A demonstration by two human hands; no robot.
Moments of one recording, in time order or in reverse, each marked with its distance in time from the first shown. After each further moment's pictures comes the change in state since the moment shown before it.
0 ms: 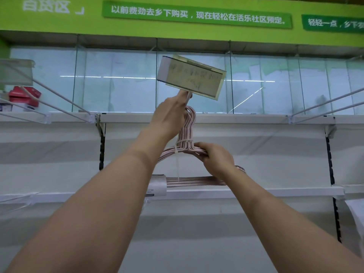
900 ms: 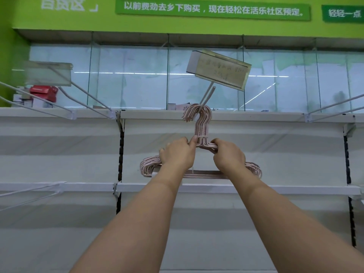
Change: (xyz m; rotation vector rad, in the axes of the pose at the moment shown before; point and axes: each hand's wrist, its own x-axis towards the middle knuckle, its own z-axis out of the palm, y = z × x) left_hand -0.077 -0.022 0.041 0.117 -0.338 -0.558; right_hand -0.005 -0.027 0.006 -0.178 0.021 0.184
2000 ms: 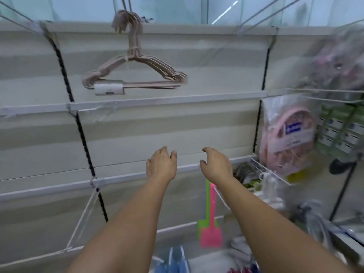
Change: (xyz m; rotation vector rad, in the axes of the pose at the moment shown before) left_hand -0.291 0.043 0.092 -0.077 -0.461 -0.134; right_hand -0.292 0.154 -0.026 -0.037 -0.403 0.243
